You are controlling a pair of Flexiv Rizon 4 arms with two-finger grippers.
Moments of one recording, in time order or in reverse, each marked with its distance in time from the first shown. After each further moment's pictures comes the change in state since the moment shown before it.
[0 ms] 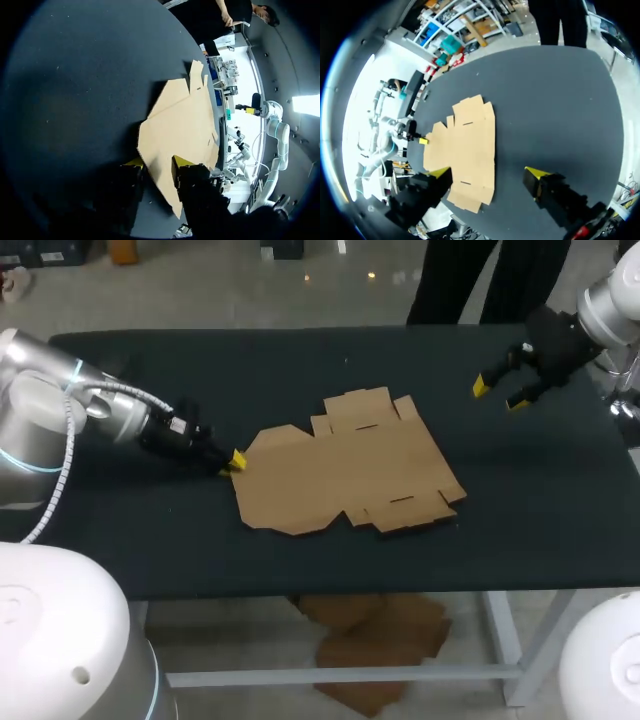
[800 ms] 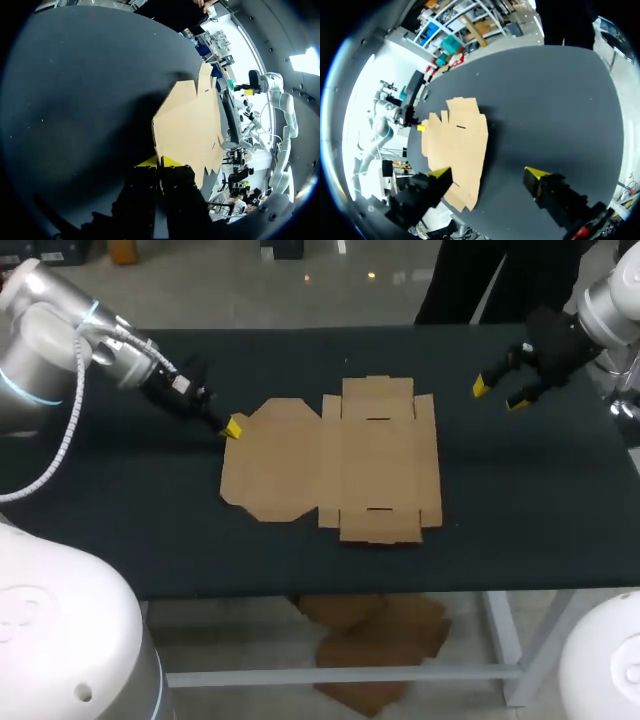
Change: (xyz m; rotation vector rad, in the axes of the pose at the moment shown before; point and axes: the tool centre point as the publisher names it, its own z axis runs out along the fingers) left arm 0.009 -0.064 -0.025 -0.128 -0.083 0.296; right arm 0.000 0.000 0.000 0.000 0.000 0.000
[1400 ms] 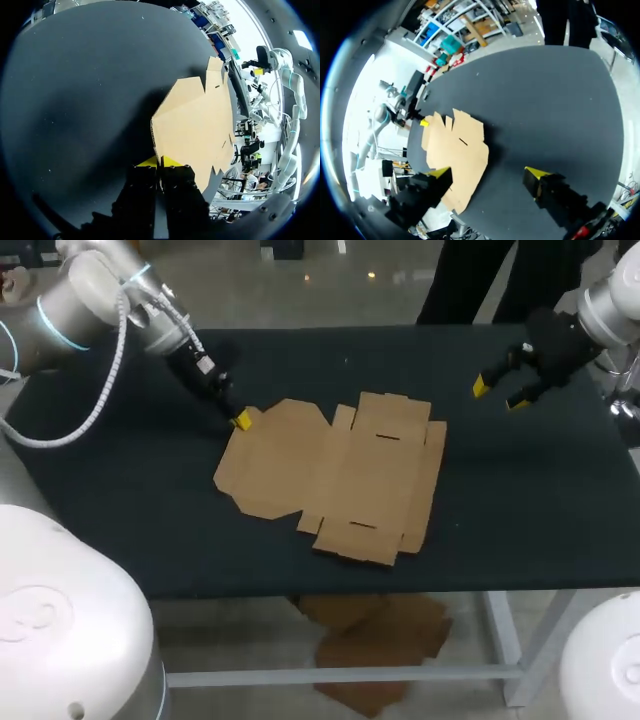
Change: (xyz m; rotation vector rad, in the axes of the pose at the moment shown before) left arm -0.006 -0.026 0.007 -0.243 -0.085 0.133; right arm 0.000 0.000 0.000 0.000 0.000 0.000
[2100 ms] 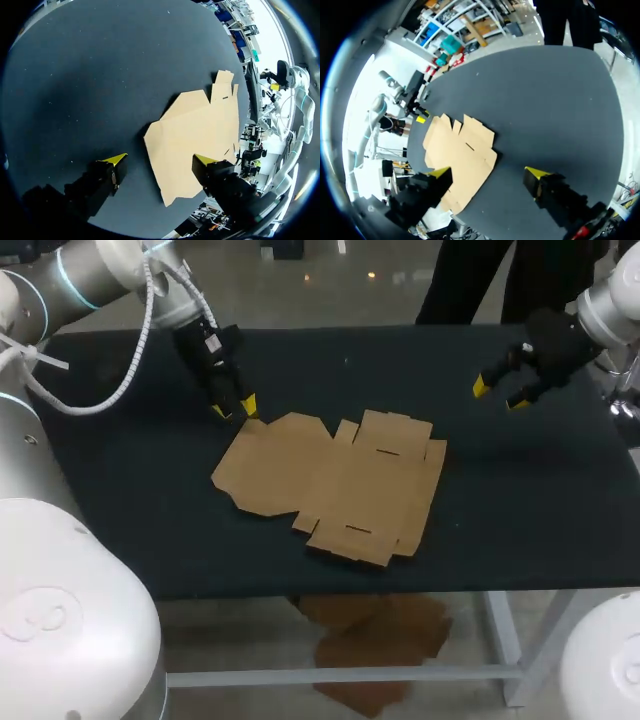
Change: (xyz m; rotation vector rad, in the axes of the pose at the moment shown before) left arm -0.013 -0.012 -0.029 -0.111 -0.086 -0.161; right arm 0.000 0.000 0.000 0.000 0.000 0.000
